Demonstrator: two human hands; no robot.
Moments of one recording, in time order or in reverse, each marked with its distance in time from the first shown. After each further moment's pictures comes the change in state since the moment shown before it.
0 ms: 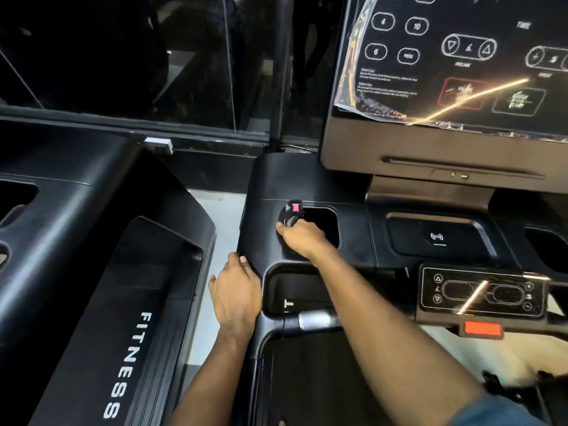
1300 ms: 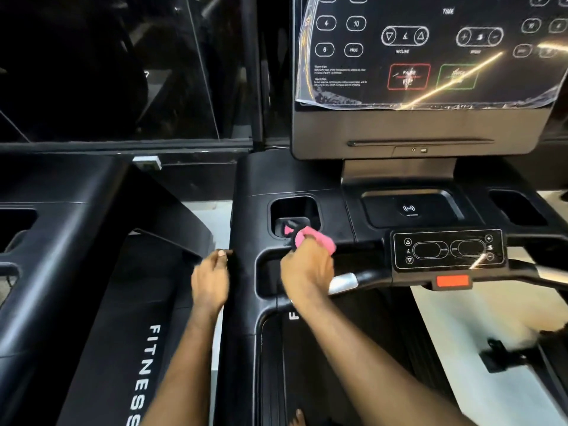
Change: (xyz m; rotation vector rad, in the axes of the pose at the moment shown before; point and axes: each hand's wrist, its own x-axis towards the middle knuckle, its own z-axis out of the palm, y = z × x) left_hand 0.018 -0.041 -0.018 -0.327 -0.177 0.011; right_hand -0.125 0.024 0.028 0.205 0.458 0.192
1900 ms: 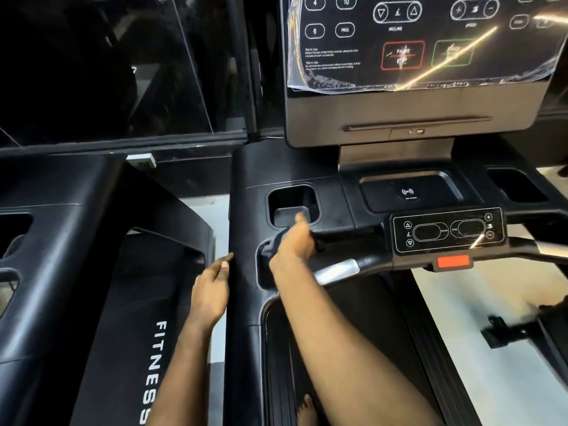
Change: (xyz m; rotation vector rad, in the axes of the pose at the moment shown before) left_hand -0.023 -0.017 -0.020 -0.058 -0.235 -0.022; right_hand 0.044 -0.025 0.057 1.251 0.097 0.691
